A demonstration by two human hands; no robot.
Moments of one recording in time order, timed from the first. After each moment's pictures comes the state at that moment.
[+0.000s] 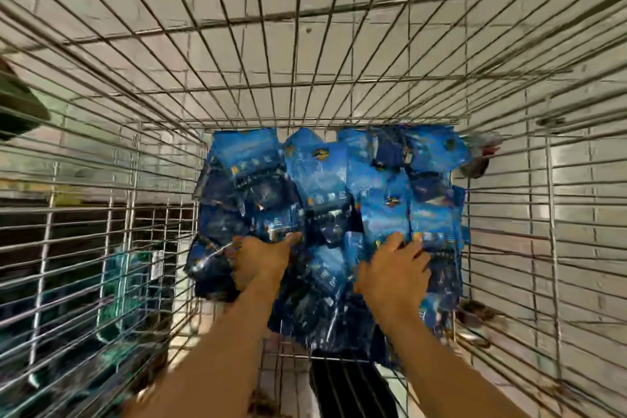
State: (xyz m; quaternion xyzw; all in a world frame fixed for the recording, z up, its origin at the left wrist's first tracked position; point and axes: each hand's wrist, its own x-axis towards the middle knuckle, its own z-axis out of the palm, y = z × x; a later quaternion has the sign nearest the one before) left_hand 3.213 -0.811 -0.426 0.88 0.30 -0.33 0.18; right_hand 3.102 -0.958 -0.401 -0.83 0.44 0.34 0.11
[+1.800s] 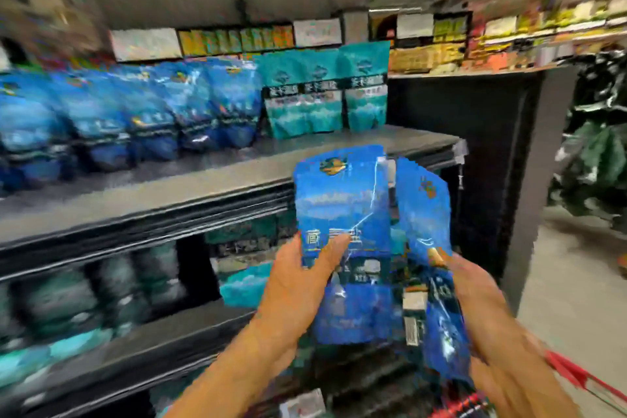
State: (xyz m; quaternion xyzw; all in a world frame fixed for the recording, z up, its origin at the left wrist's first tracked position) left_hand 2.982 -0.418 0.372 0.73 0.14 0.34 0.58; right_hand 3.093 -0.570 0.359 -0.58 -0.11 0.22 0.77
